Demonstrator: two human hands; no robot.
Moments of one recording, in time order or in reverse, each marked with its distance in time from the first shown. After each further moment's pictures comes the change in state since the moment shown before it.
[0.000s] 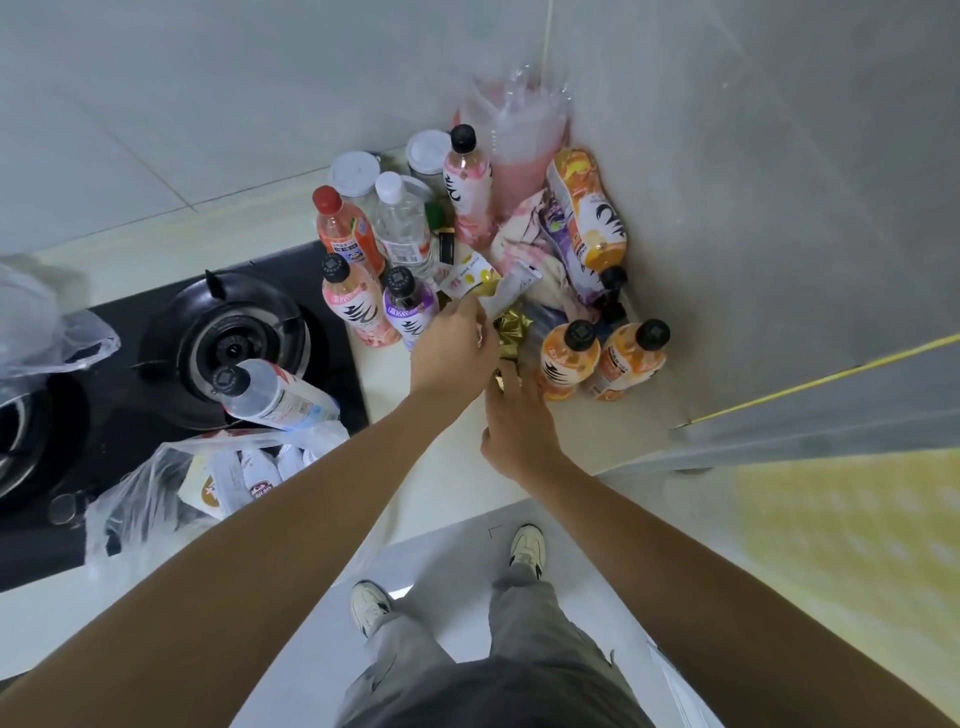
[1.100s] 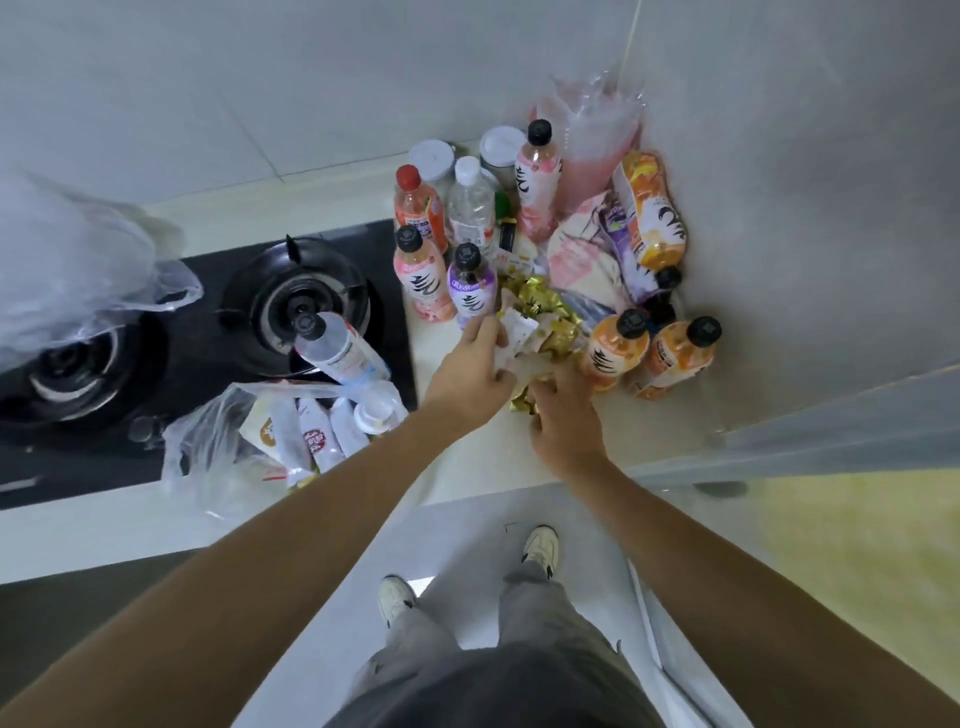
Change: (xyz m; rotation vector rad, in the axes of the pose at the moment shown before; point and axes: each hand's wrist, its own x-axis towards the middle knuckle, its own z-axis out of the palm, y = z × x) left_hand -0.064 -0.031 -0.027 -0.118 -0.196 -0.043; right_hand -0.024 0.015 0.013 0.121 0.069 -0.054
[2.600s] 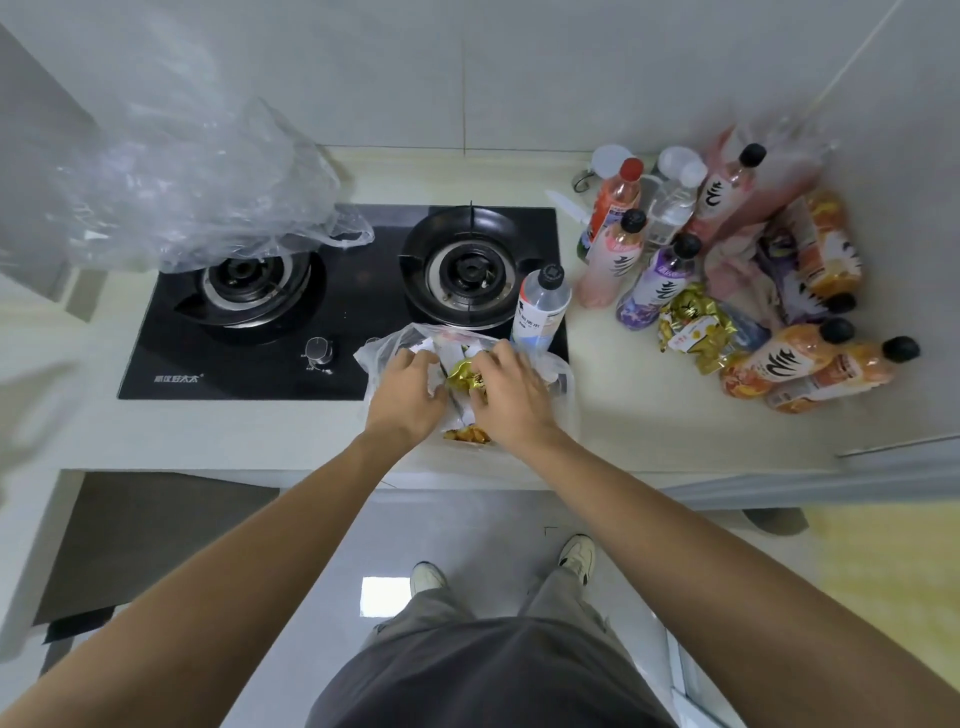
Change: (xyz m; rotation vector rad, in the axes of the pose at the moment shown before) left_hand -0.178 -0.248 -0.132 0.001 0.133 -0.376; right_hand -0.015 -0.300 0.069 -0.030 0.000 -0.305
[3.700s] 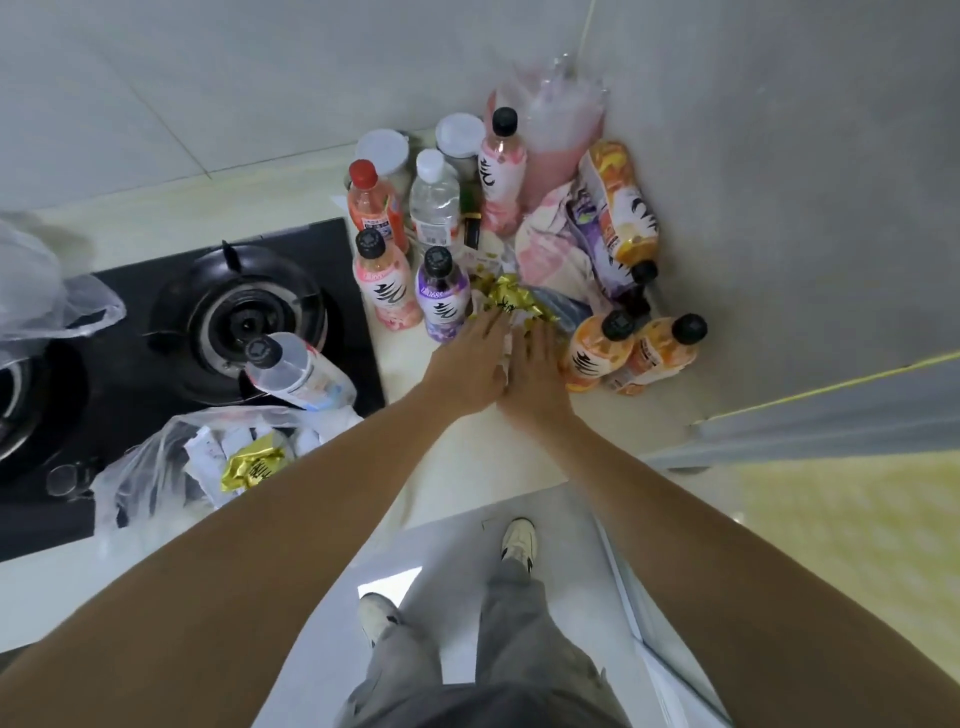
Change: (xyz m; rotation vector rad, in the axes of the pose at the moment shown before) left_hand 0.117 0.291 0.186 0.311 -0.295 0.584; right_hand -0.008 0.306 -0.043 0.018 -0.041 0.483
